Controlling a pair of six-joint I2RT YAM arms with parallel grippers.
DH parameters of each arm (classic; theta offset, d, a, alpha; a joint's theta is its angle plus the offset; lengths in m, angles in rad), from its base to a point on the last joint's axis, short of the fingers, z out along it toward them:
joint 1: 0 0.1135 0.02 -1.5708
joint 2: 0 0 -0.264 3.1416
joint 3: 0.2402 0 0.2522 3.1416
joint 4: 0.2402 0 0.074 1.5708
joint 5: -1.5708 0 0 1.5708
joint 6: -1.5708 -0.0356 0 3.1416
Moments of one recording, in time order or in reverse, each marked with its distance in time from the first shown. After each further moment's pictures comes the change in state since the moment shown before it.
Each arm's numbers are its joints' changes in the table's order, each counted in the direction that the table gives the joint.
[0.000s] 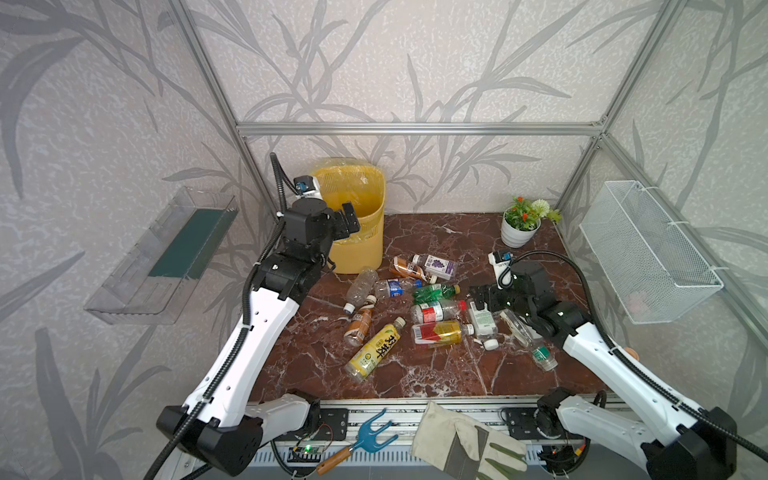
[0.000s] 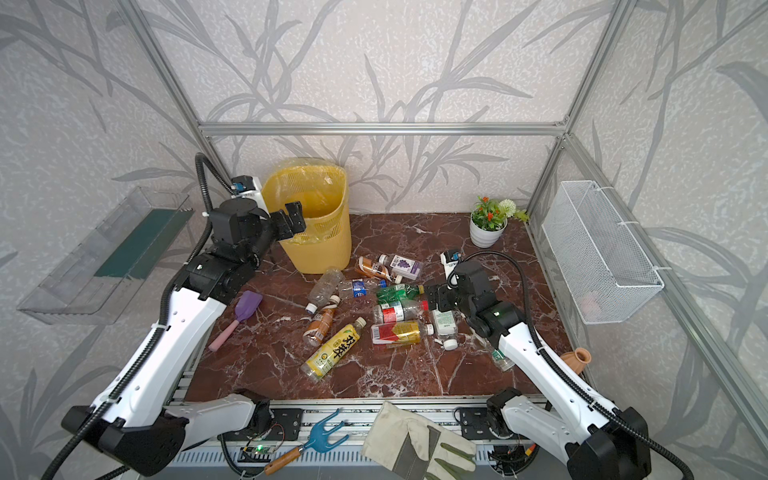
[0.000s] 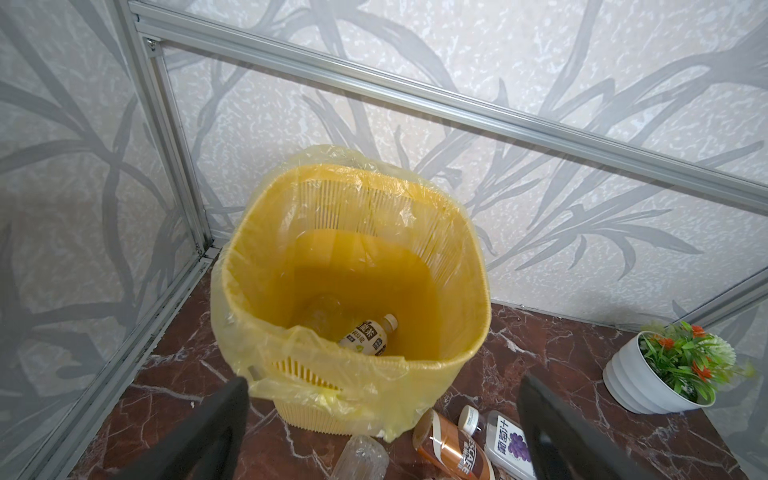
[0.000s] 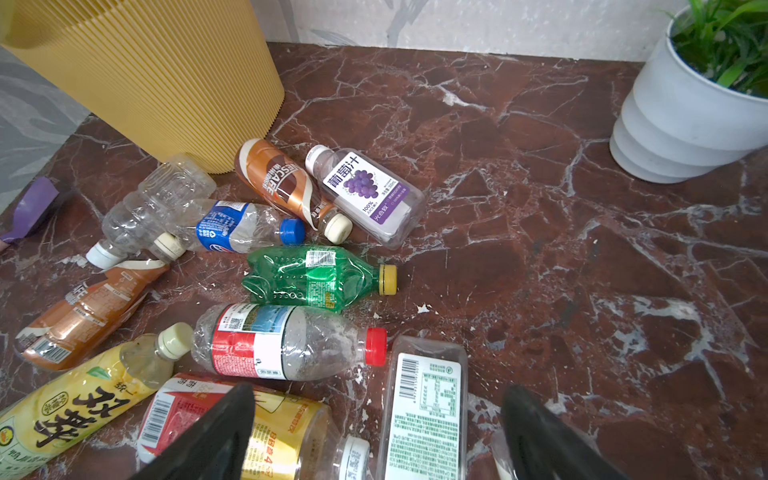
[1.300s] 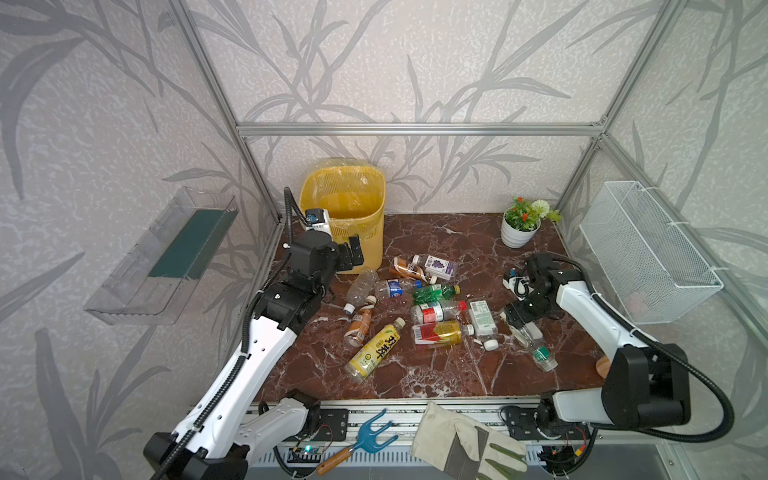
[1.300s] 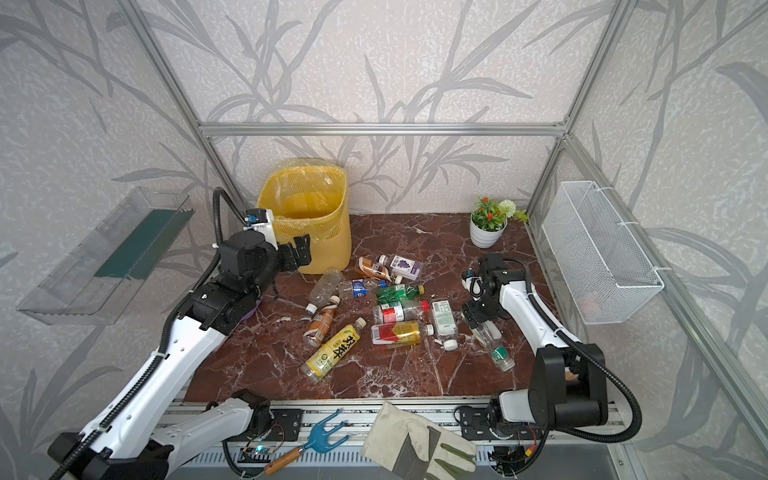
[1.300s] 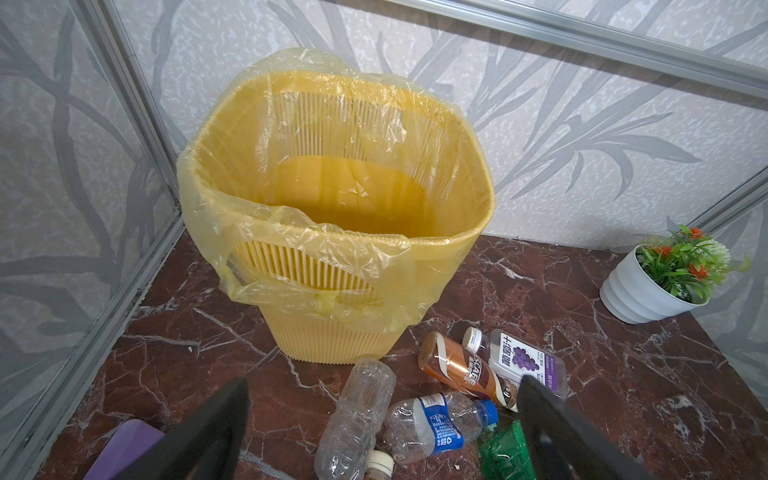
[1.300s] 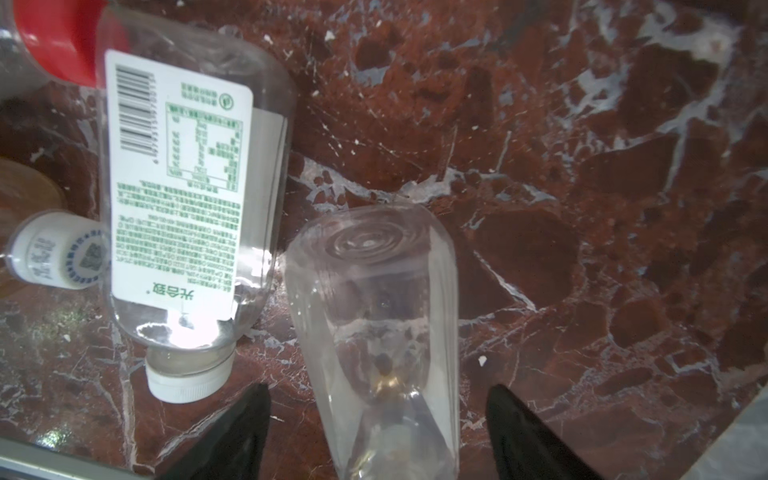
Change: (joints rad) left arm -0.037 -0.126 -0.233 -0.014 -0.047 -0.018; right arm -0.380 0.381 0.160 0.529 0.080 0.533
